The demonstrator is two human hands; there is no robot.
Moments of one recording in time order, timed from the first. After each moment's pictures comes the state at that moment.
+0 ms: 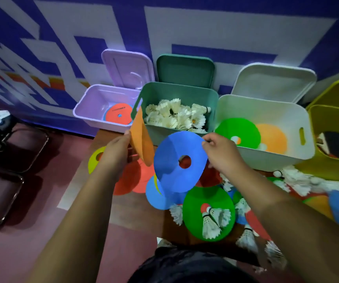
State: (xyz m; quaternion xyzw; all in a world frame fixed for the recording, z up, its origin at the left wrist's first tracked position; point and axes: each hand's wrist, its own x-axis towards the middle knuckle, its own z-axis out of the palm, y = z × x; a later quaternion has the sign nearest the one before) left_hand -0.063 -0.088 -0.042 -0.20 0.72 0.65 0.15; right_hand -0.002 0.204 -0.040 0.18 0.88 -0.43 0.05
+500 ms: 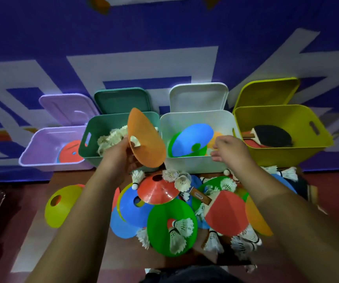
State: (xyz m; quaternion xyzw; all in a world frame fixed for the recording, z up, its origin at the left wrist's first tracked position) left_hand -0.057 0.085 0.011 -0.10 0.68 0.68 0.26; right_hand 0.064 0.371 -0.003 0.39 0.70 -0.60 -0.07
